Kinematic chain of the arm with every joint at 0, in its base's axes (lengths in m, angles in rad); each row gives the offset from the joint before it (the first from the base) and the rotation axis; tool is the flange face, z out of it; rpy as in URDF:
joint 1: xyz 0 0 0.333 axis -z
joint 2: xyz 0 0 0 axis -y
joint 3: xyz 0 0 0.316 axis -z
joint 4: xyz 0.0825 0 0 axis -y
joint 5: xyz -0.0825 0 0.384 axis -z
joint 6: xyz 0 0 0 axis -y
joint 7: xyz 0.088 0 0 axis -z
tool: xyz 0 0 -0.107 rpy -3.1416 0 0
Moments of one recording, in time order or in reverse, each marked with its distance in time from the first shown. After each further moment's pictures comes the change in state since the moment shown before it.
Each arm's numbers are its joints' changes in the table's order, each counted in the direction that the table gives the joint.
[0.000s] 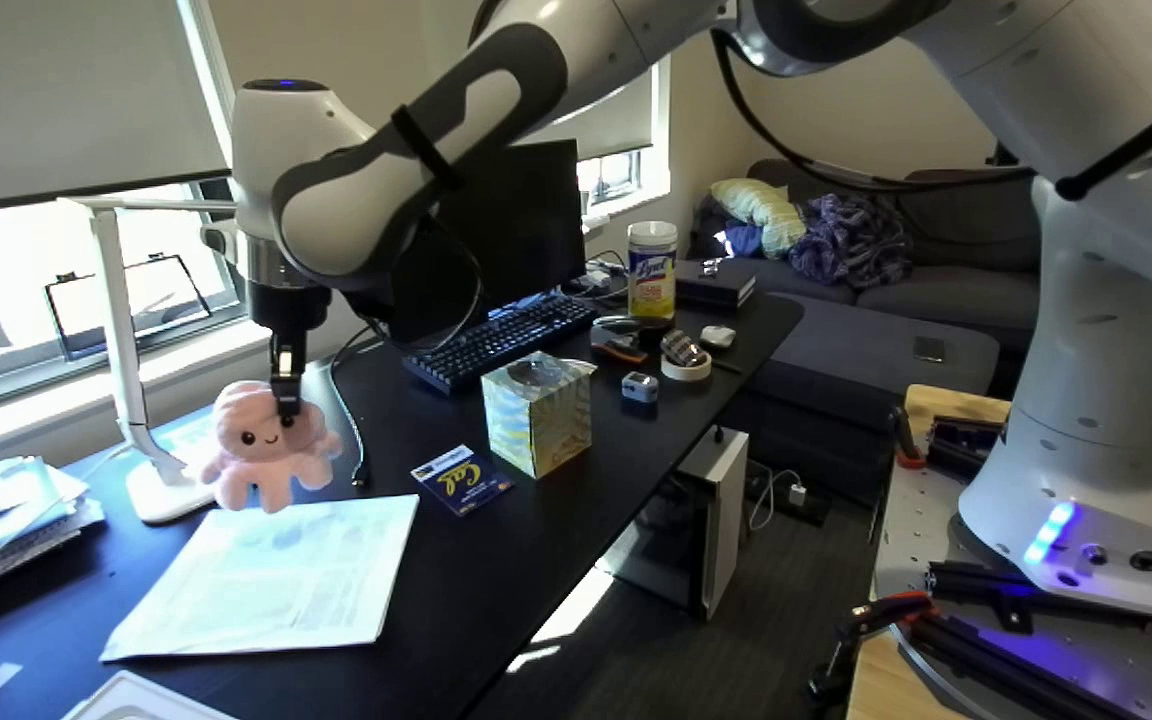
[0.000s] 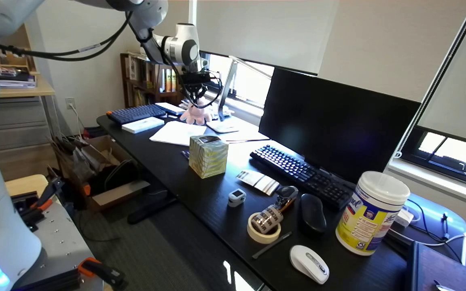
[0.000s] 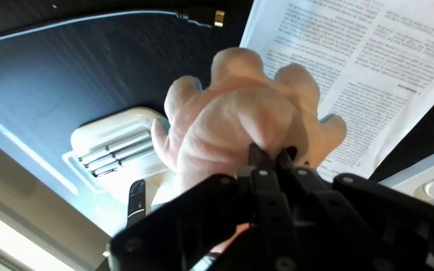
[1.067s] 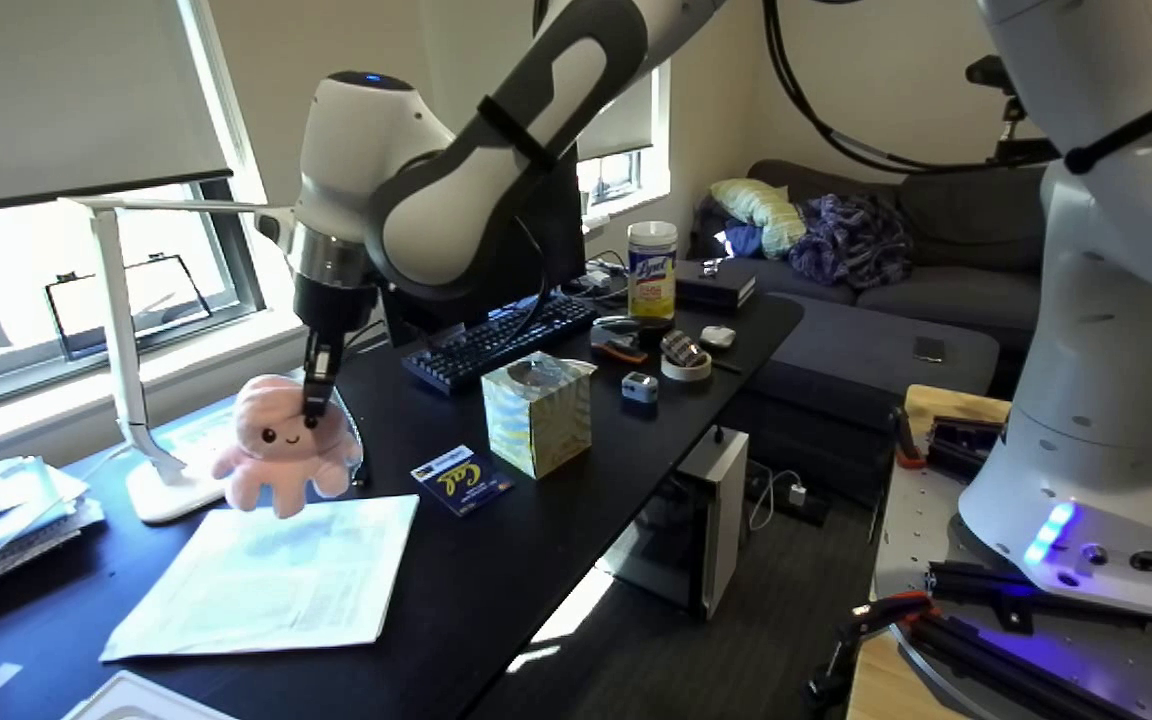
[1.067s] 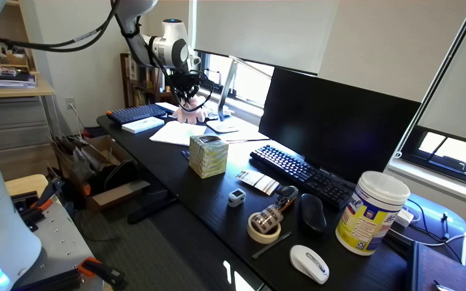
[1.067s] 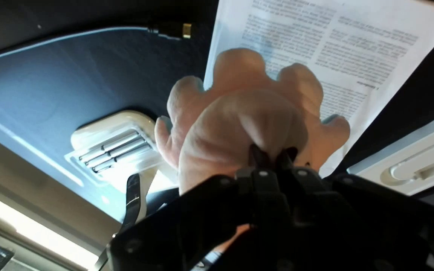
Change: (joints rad) arm 0.086 0.206 -0.095 -0.387 0.081 0.266 0.143
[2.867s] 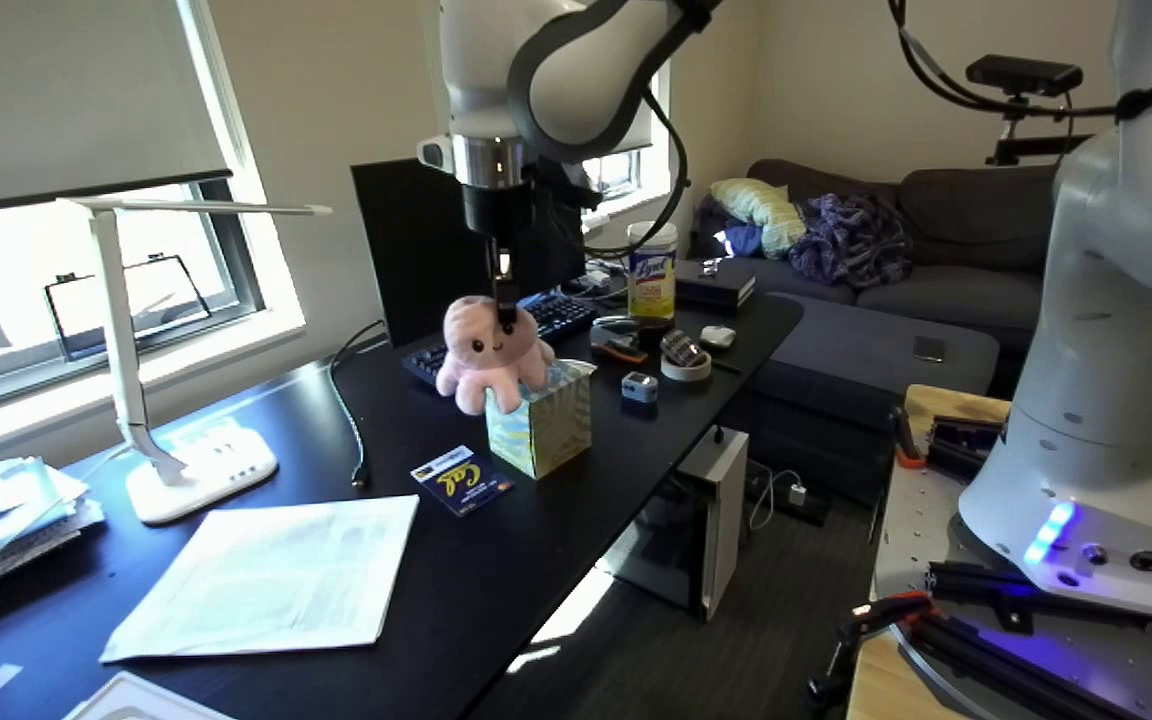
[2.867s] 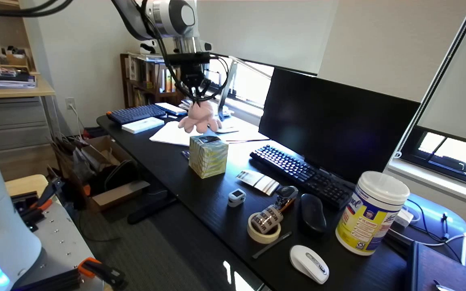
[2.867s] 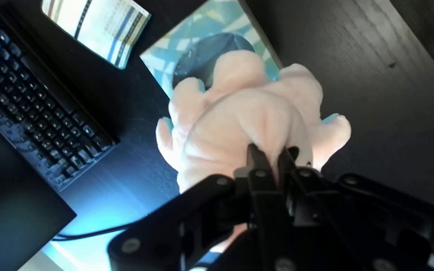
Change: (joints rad) arm 0.107 0.458 0.084 -0.408 0.033 -0.346 -0.034
